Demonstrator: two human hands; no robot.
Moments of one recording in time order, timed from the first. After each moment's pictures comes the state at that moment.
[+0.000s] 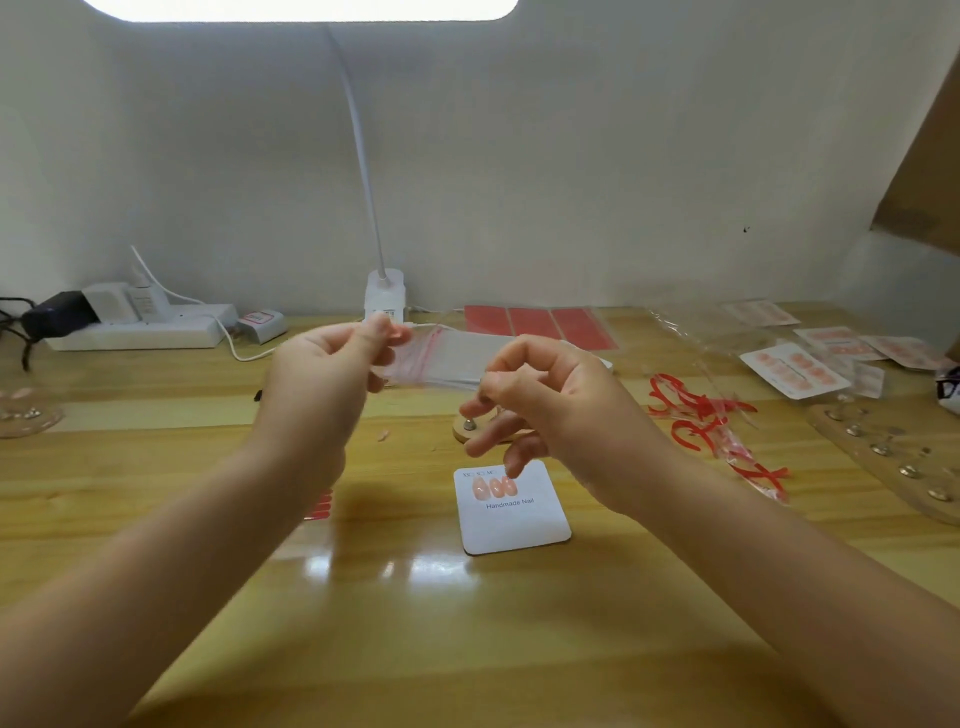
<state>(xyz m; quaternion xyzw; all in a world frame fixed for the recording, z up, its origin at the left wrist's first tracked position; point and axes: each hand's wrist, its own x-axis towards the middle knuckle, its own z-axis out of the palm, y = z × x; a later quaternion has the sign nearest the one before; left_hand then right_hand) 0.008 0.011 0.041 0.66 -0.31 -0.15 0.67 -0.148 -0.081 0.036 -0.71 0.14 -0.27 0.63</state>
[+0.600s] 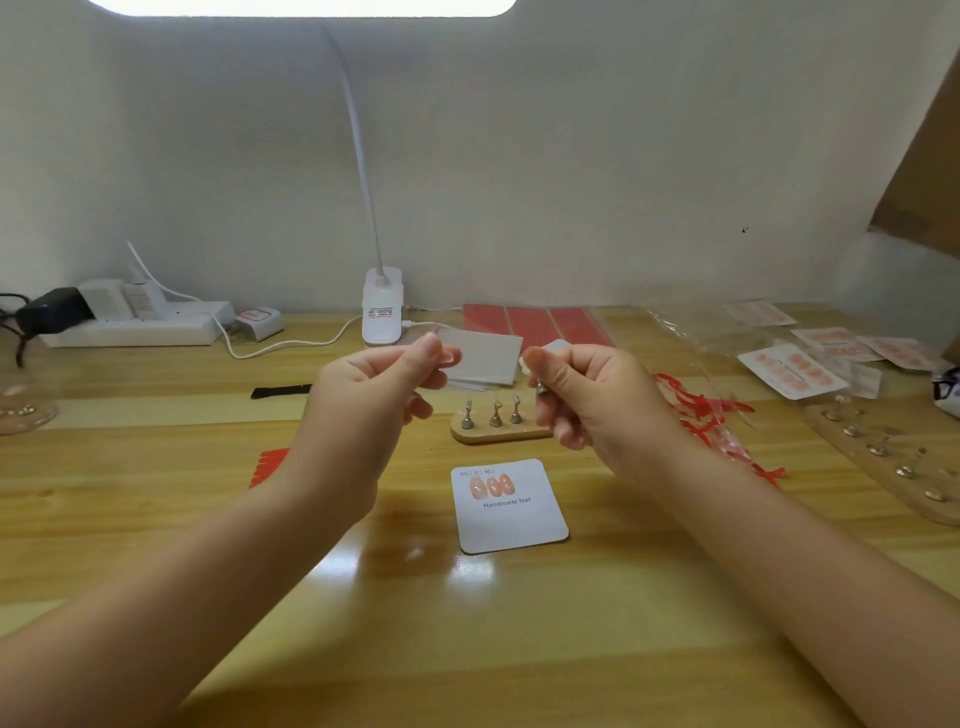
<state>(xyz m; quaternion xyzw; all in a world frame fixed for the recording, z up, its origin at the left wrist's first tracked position) -0.004 0.007 0.025 0.60 -0.35 -0.23 0.68 -0.150 -0.124 0.017 -0.68 0.20 -0.33 0.62</state>
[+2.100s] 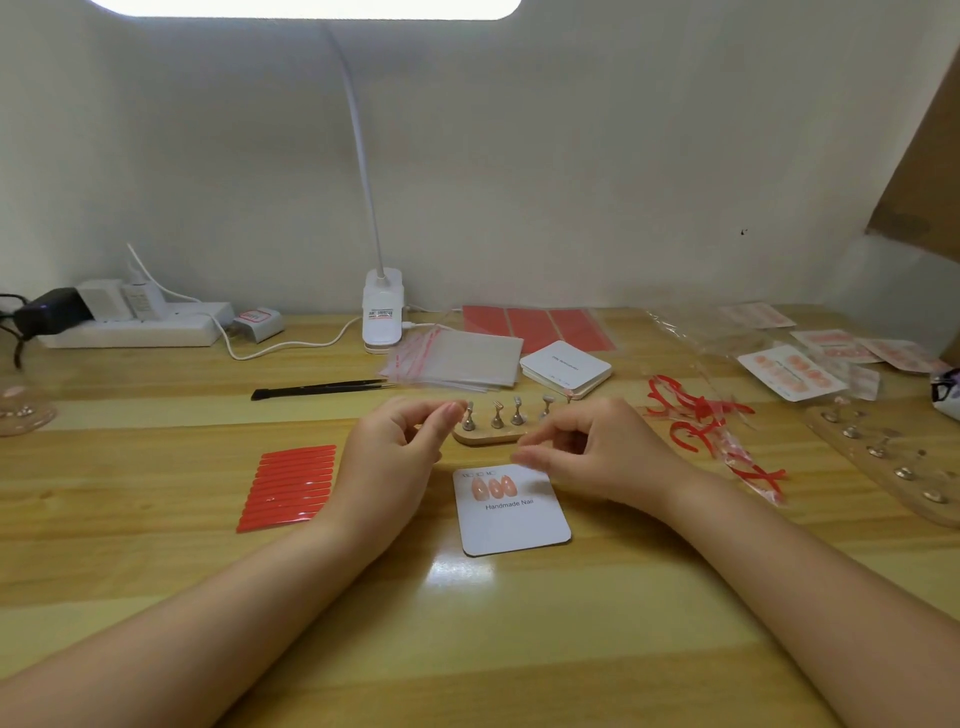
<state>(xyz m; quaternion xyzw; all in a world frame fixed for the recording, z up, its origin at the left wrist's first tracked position) -0.005 0.000 -0.018 0.66 -0.45 -0.14 0.59 -0.163 -0.144 -0.022 -0.90 0.23 -0.24 0.28</state>
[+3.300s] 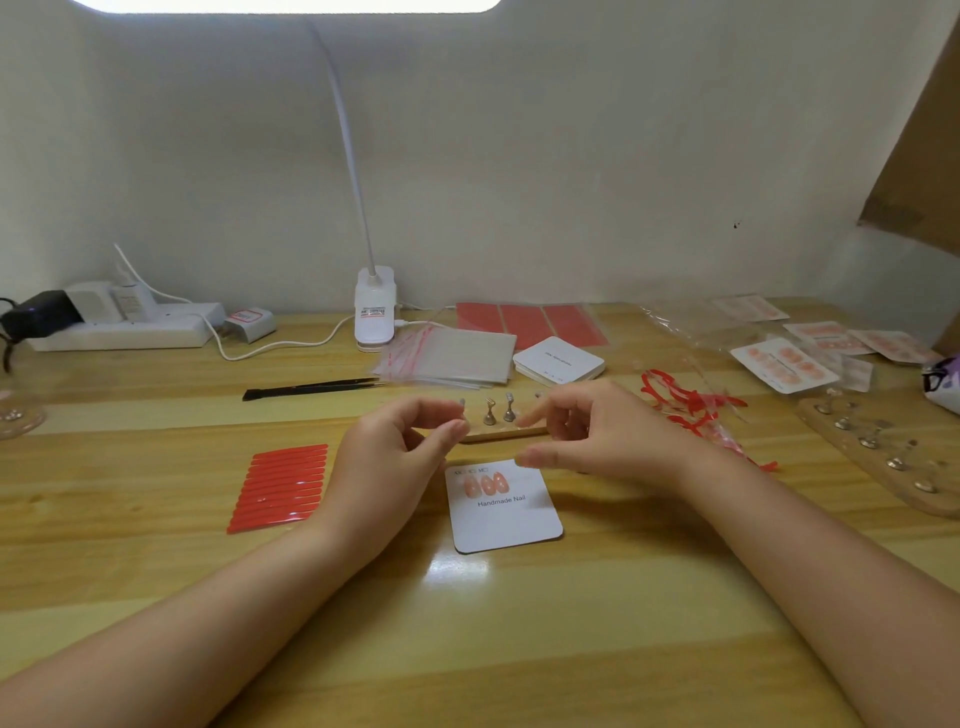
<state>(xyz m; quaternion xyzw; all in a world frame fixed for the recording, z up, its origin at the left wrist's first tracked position) 0.000 0.000 -0.026 0.68 -0.49 -0.11 0.53 -0.171 -0.154 -0.005 -0.89 0.22 -0.16 0.36</state>
